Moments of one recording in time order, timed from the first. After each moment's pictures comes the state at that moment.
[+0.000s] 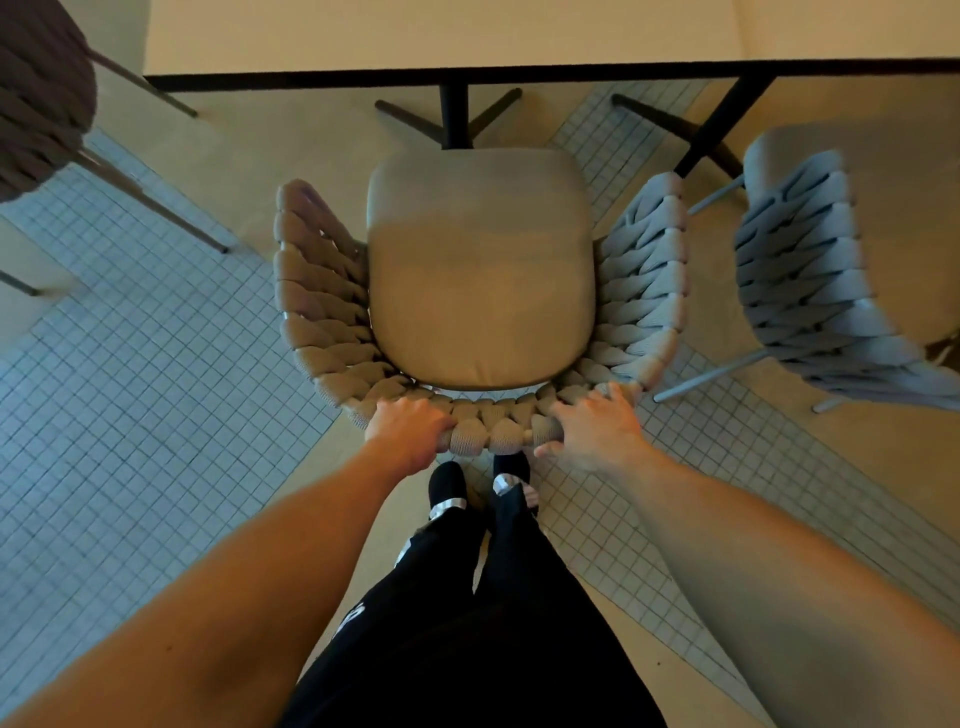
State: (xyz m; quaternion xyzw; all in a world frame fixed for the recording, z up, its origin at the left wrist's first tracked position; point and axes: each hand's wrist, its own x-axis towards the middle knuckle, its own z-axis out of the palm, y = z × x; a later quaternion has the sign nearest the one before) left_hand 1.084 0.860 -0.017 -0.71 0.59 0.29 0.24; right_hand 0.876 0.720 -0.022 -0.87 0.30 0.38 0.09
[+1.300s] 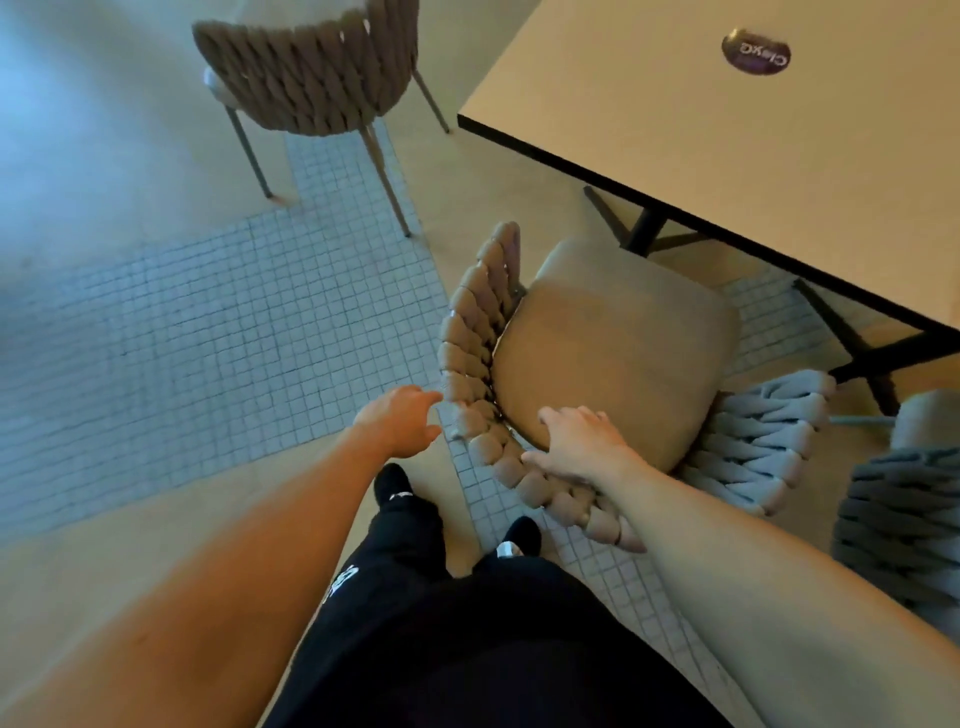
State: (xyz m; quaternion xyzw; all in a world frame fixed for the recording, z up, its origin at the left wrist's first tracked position) left_hand 1.145 0.947 0.044 -0.89 0.28 0.36 0.01; right_hand 1.018 0.719 0.034 -0.92 0.10 0.35 0.14
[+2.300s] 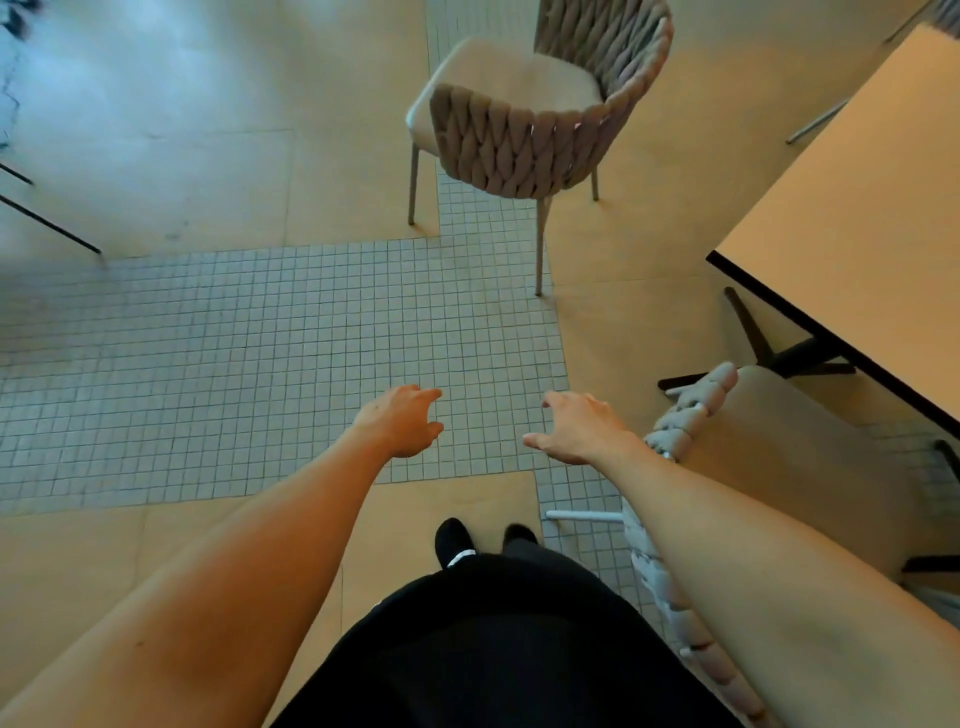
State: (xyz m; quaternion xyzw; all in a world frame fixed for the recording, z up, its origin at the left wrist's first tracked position) left_hand 1.385 1.199 0.073 -0.92 0.14 0.35 -0.06; right_hand 1.335 0.945 0.066 -0.94 0.03 0.33 0.12
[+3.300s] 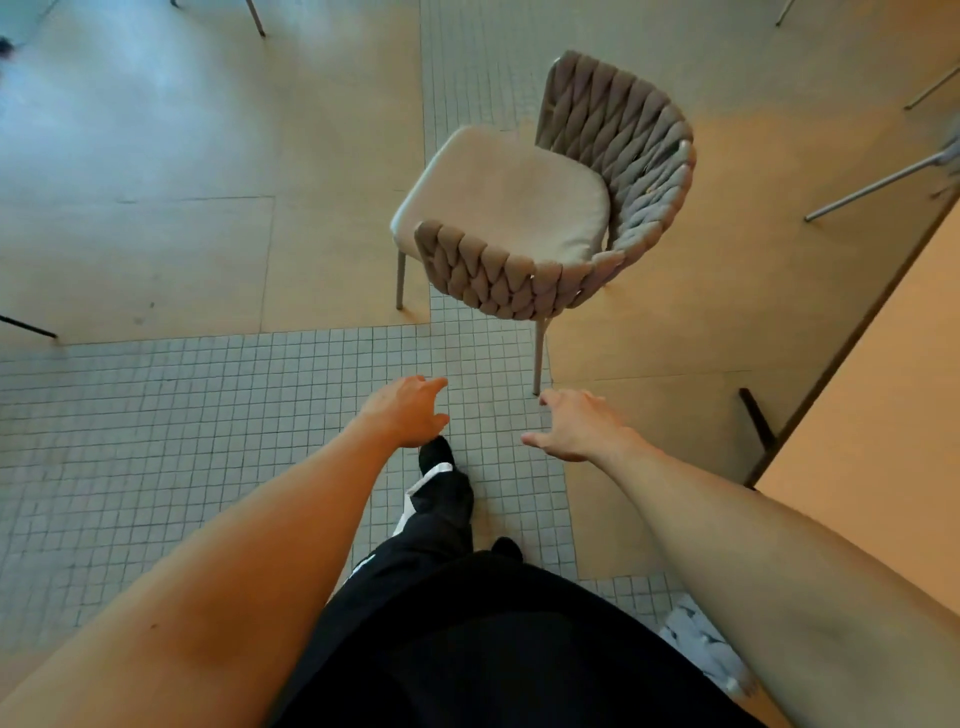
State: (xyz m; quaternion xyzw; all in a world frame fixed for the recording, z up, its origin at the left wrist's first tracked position) left_hand 1.752 1.112 0.071 -0.93 0.15 0.33 -0.06; right_hand 1.702 0.868 0.063 -0.94 0.01 0.32 0.10
